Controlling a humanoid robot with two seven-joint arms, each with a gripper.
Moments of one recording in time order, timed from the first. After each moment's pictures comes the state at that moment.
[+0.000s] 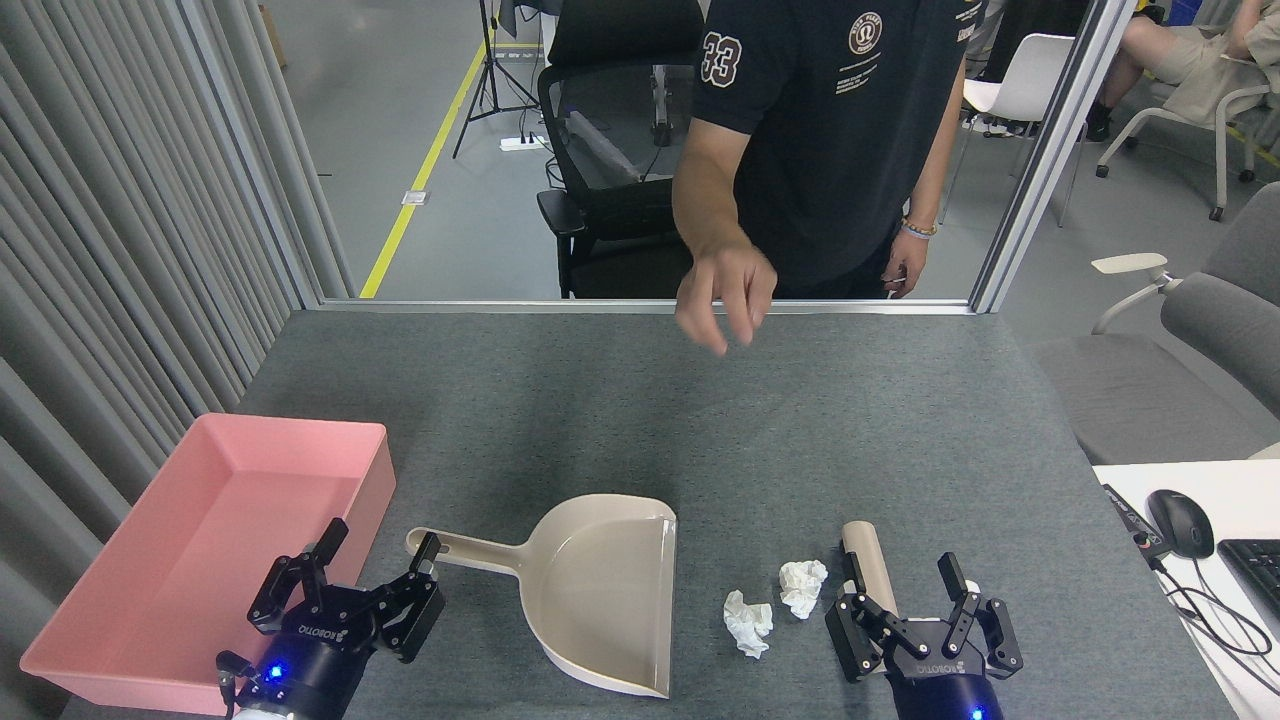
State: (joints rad) left arm 0.08 0.03 0.13 -1.73 -1.35 -0.35 -0.08; right arm 0.15 0.10 -0.08 -1.71 1.47 -0.15 -0.06
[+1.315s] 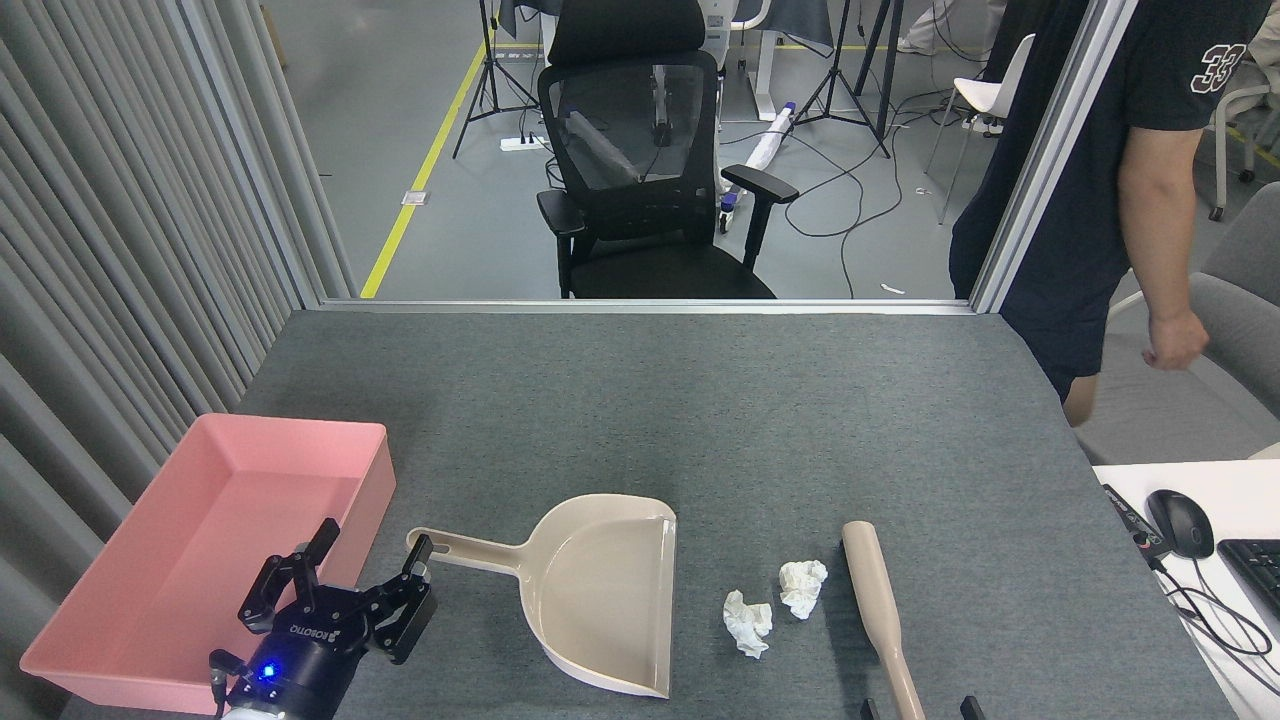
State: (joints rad) left arm 0.07 0.05 0.13 -1.72 -1.37 -0.35 -0.08; right arm 0.43 0.06 -0.07 -1.76 1.49 -0.15 -0.07
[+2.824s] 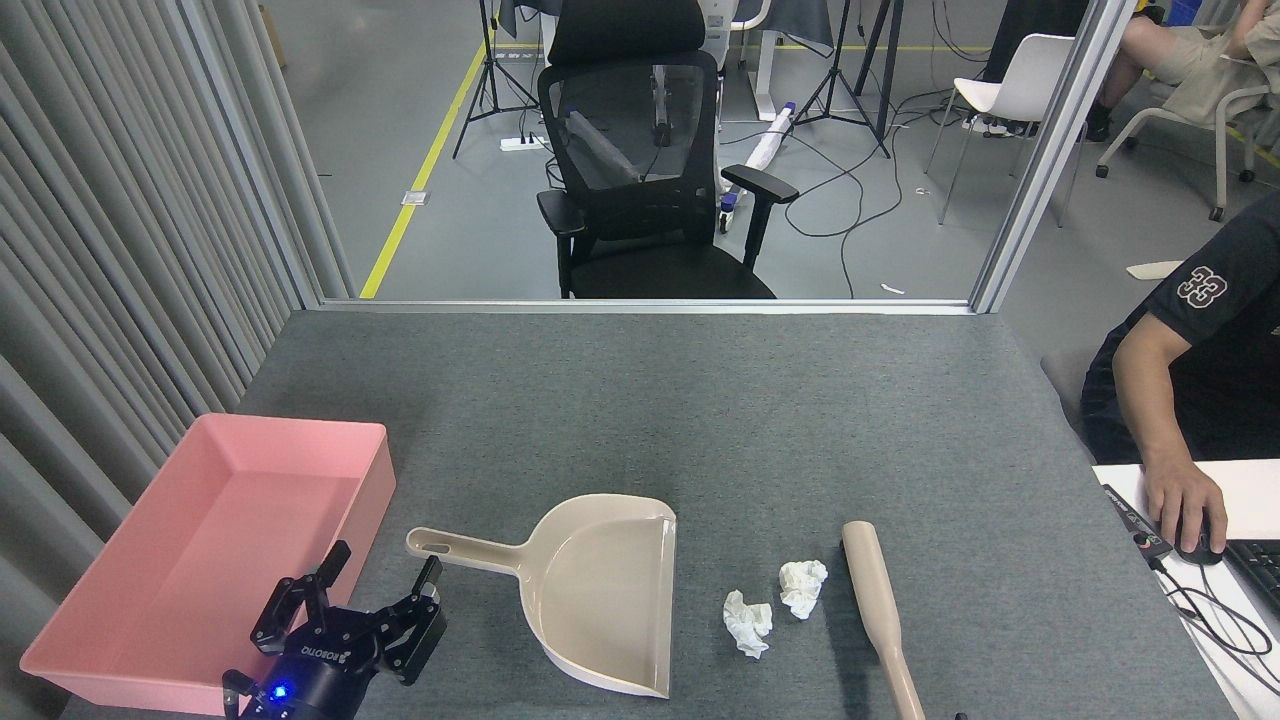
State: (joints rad) left arm 0.10 0.03 0.12 -1.70 -1.37 -0.35 -0.06; right arm 0.40 0.05 -0.07 -1.68 1.54 -0.15 -0.06
